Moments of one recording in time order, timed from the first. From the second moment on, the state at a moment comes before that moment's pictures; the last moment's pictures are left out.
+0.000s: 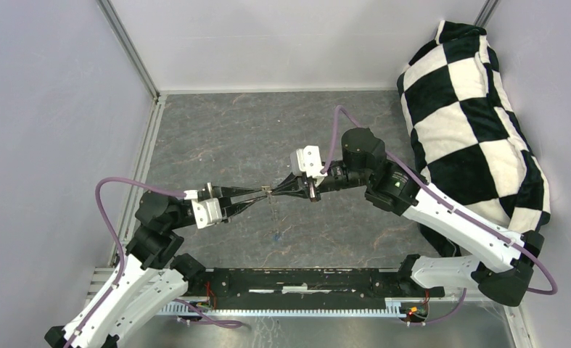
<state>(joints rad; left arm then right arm) -0.61 0.51 0.67 0.07 0.76 0.31 0.95 1.19 1.27 -0.25 -0.71 -0.38</state>
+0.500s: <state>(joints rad) -0.61 0.43 0.67 -0.10 0.66 0.41 0.91 1.21 1.29 -0.33 -0.74 -0.36</state>
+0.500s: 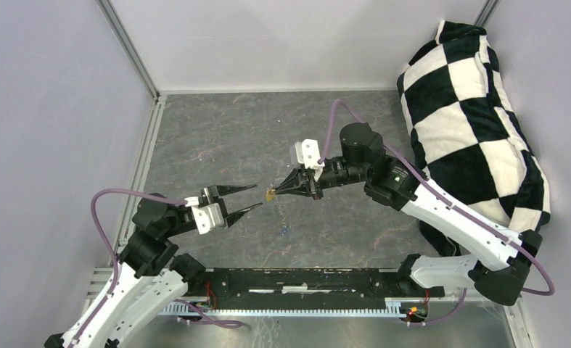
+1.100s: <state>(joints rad) -0.61 0.53 0.67 -0.13 0.76 0.41 0.91 1.25 1.30 -0.34 -0.81 -0.33</state>
